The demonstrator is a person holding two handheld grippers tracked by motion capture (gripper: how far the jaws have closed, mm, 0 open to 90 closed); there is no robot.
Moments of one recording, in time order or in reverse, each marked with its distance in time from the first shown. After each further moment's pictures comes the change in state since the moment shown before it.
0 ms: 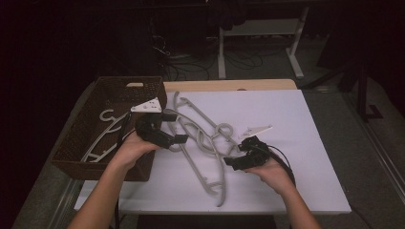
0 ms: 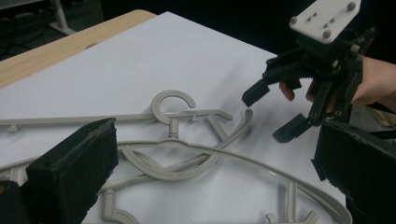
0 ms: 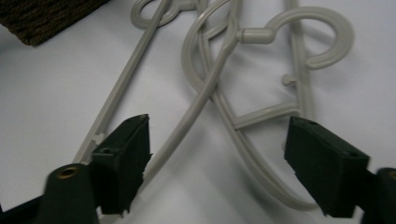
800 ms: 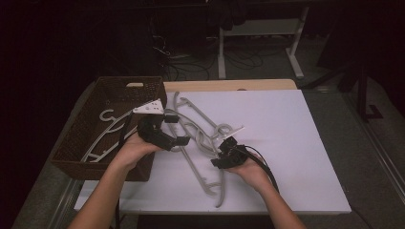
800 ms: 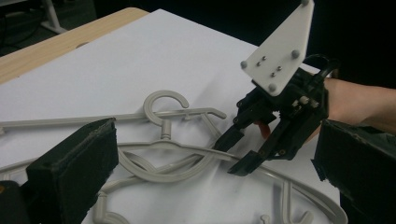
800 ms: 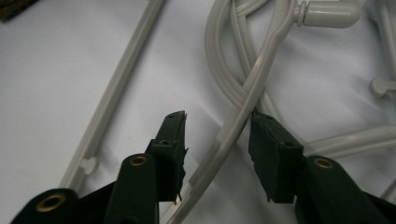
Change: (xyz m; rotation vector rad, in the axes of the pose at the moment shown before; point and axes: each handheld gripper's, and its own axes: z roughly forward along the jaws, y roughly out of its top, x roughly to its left) left arm -0.004 0.000 0.003 0.014 -0.019 0.014; right arm 0.019 0.015 0.056 0.138 0.002 0.005
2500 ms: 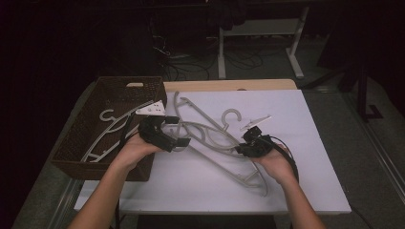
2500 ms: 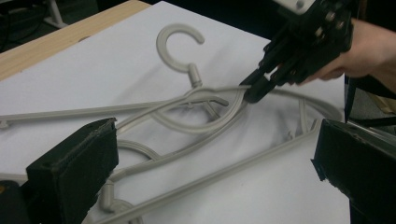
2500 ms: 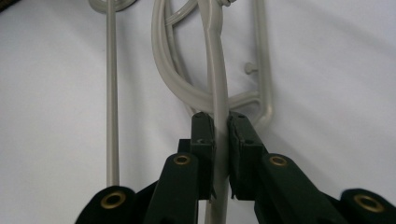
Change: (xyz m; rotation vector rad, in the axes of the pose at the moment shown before) left arm 0.001 -0.003 0.006 0.037 0.015 0.022; right arm -0.041 -0.007 -0.064 -0.032 -0.092 0.001
